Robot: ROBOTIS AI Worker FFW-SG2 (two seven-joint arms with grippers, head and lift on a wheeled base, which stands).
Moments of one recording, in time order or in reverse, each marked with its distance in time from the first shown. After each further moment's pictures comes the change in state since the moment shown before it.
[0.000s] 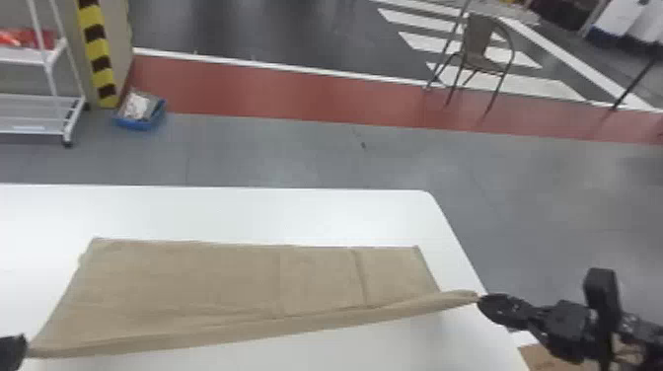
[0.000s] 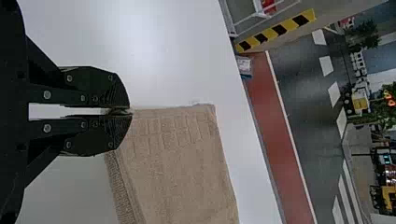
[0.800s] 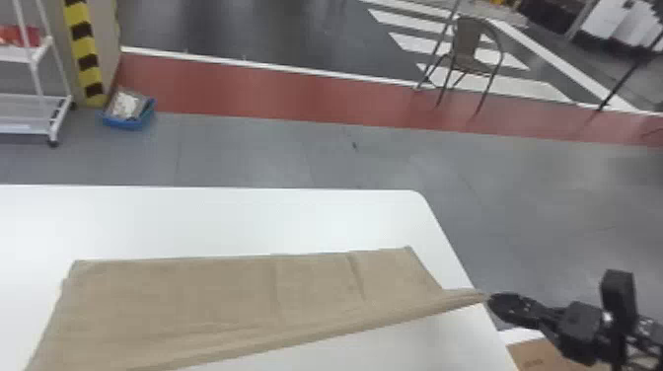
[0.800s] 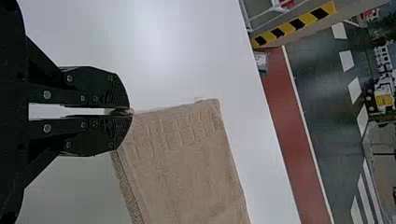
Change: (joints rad) left arm 0.136 -0.015 0.000 -0.175 -0.023 0.115 0.002; right arm 0.014 -0.019 -0.074 -0.005 -0.029 -0.001 0.018
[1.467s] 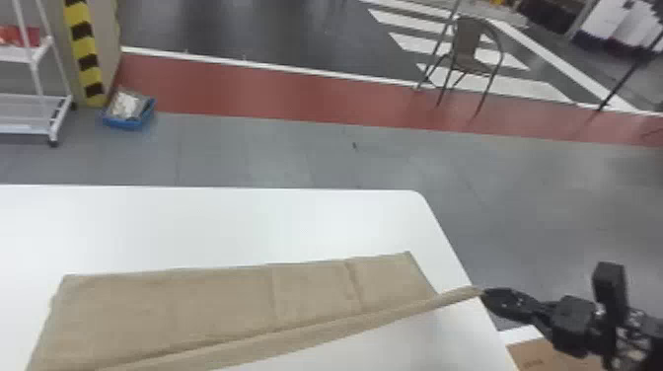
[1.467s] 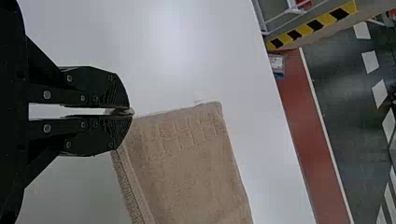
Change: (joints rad) left arm -0.010 0.000 -0.012 -0.076 -0.024 0.147 -0.002; right arm -0.019 0.003 0.029 -0.016 0.001 0.049 0.003
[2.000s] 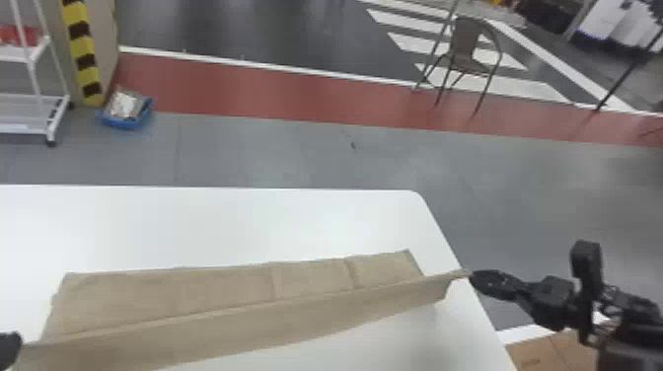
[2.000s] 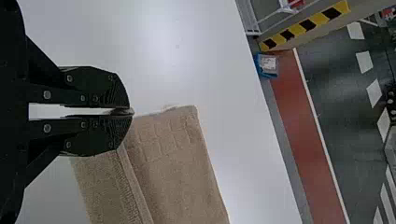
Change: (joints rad) left arm -0.233 0.001 -0.070 0.155 -0.034 0.062 -0.009; right arm -0.156 -0.020 0.026 0.141 0.071 0.024 -0.026
